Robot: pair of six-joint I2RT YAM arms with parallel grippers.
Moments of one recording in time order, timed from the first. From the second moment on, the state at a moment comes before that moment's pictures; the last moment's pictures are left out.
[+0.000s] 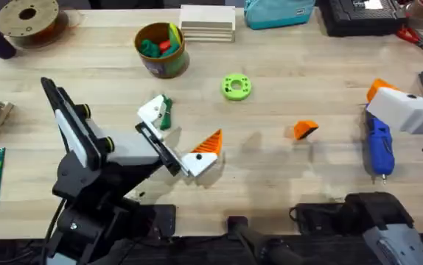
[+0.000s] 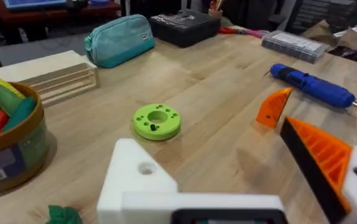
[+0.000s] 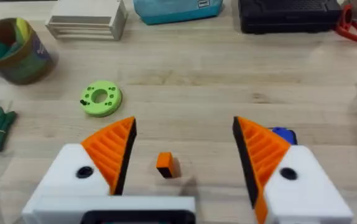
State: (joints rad) left arm -0.31 0.01 0.01 -0.07 0.55 -0.06; right arm 0.00 0.42 0.95 -1.04 -0.03 0.05
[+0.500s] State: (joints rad) left arm -0.31 0.01 0.01 -0.07 0.55 -0.06; right arm 0.00 0.70 0.95 -1.30 -0.11 0.02
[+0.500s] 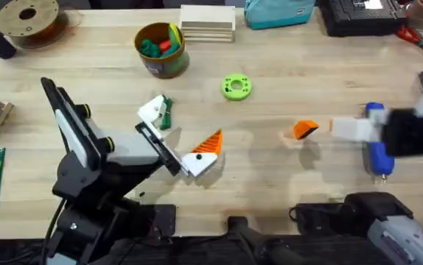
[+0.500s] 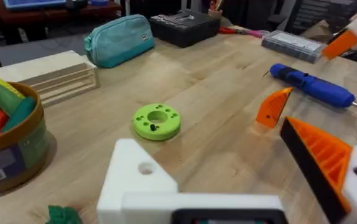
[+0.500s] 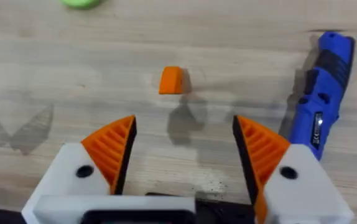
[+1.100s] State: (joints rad) left arm -0.31 0.01 0.01 -0.07 0.55 -0.06; right arm 0.09 1.15 0.95 -1.24 -0.14 0.05
